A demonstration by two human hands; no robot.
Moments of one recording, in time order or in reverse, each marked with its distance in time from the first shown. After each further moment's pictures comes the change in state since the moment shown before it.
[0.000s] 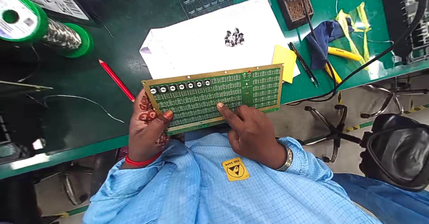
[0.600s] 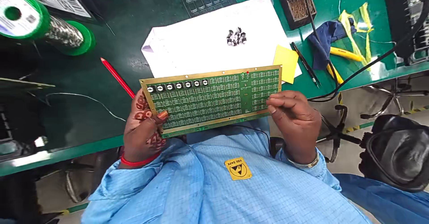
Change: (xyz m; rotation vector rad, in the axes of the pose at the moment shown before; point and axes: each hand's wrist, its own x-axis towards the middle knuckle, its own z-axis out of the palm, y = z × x) left_hand -0.003 0.003 -0.011 -0.105 -0.018 -0.039; right_hand -0.018 0.051 -0.031 0.891 0.395 0.295
